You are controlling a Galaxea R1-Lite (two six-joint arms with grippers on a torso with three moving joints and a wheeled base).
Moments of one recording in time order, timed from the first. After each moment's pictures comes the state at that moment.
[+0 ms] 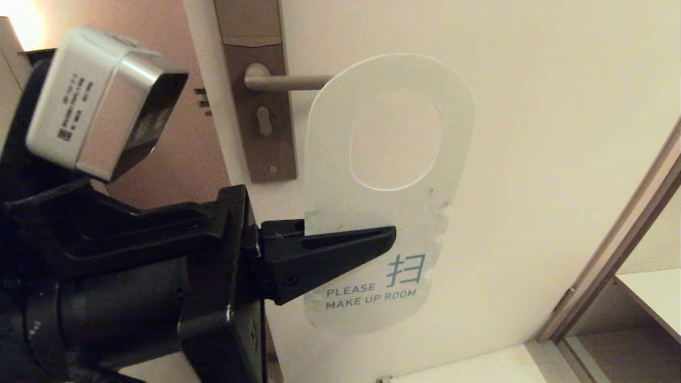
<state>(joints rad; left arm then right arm) -0.95 1.31 -0.77 -0.62 -0.34 -0.12 0.00 0.00 0.00 0.00 0.03 -0.08</state>
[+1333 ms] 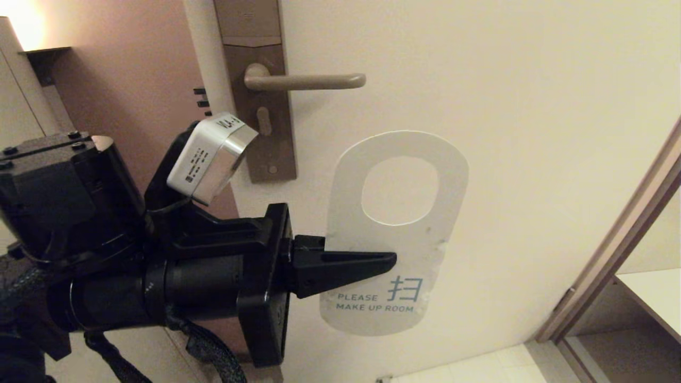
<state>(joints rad) -0.76 1.49 -0.71 -0.83 -0.72 -0.14 0.00 0.00 -0.01 0.02 0.03 -0.10</state>
